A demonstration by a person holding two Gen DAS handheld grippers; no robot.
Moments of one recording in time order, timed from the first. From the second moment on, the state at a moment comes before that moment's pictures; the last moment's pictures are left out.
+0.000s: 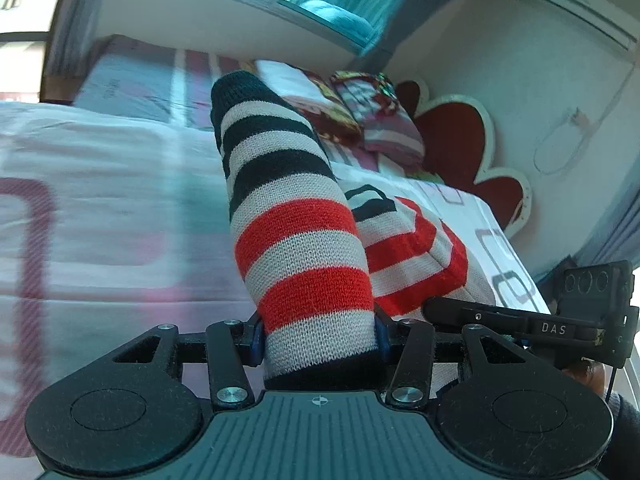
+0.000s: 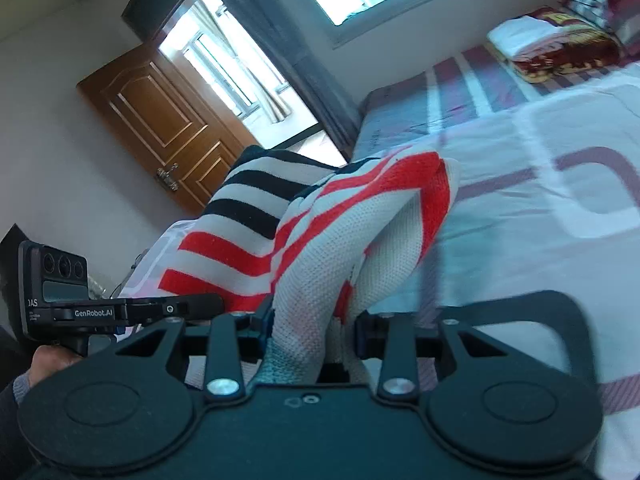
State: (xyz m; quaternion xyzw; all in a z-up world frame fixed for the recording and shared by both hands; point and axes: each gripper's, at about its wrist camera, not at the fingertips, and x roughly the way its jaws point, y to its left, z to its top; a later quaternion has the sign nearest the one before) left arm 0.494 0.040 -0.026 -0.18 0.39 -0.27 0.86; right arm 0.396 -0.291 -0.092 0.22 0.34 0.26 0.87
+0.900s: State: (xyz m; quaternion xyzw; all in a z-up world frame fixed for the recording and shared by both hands) left arm 0.472 0.313 -0.142 -0.24 0.43 -0.16 0.85; right arm 0.473 -0.013 -0.160 0.19 0.44 0.33 0.82
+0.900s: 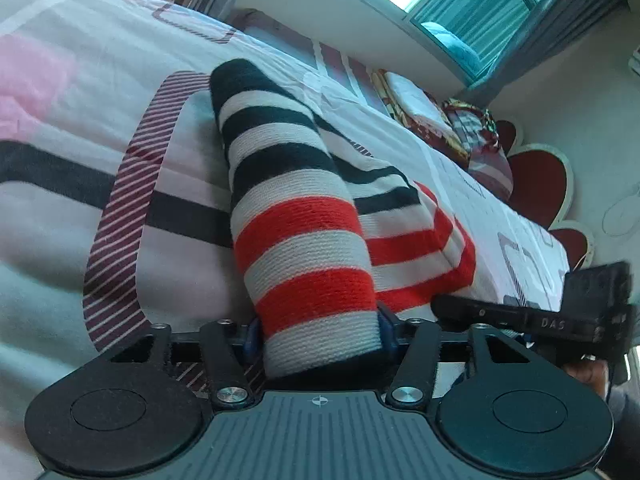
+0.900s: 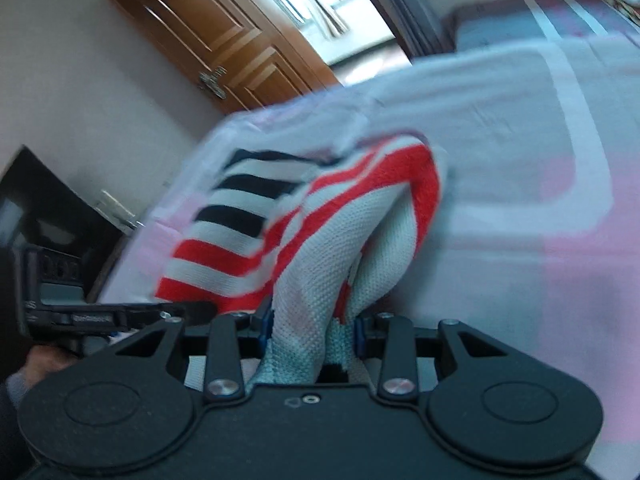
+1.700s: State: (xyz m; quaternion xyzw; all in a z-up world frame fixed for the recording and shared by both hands) left arm 0.468 0.322 -0.116 -0.18 0.40 -0.03 0.90; right arm 0.436 0.011 -0.090 0.00 0.32 0.29 0.90
